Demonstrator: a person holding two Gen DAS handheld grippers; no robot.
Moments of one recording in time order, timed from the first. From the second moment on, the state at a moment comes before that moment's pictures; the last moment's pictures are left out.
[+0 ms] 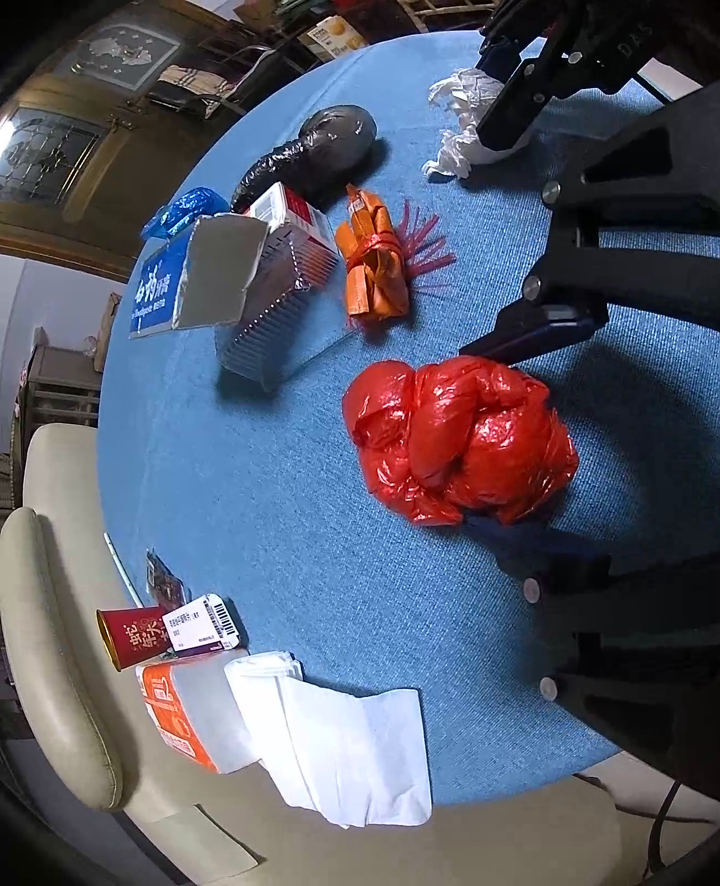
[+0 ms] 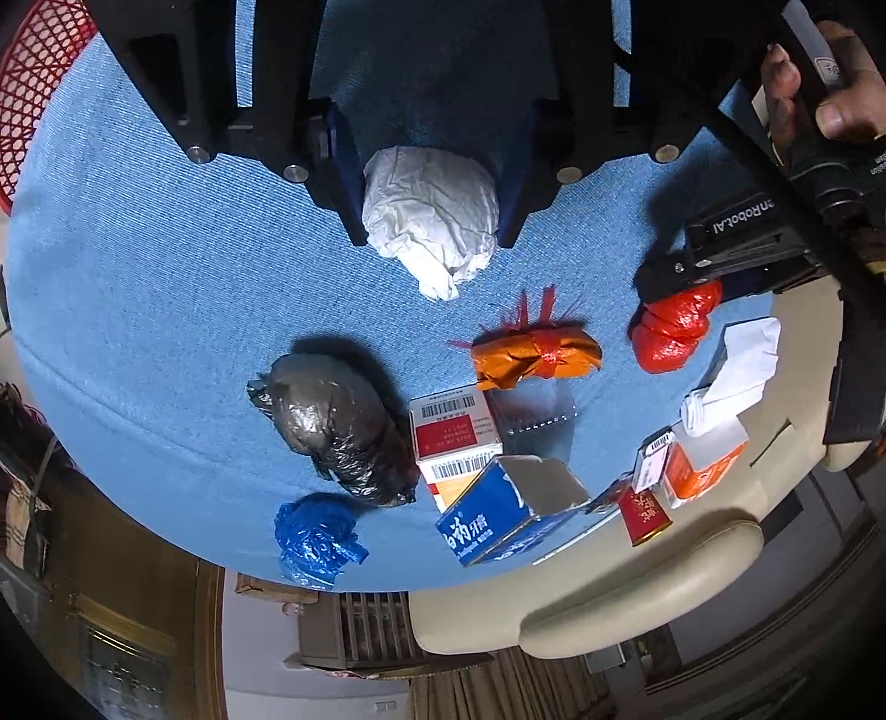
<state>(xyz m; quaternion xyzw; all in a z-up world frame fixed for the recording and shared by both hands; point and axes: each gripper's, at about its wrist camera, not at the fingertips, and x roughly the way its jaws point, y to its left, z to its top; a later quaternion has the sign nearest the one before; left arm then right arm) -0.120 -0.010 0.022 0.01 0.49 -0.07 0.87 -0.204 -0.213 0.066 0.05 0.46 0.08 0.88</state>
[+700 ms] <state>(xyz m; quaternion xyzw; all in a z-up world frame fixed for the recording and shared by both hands) -0.146 -0.023 0.072 0.00 0.44 -0.11 0.89 -0.229 -0.247 0.082 0.10 0.44 0.05 0.89</state>
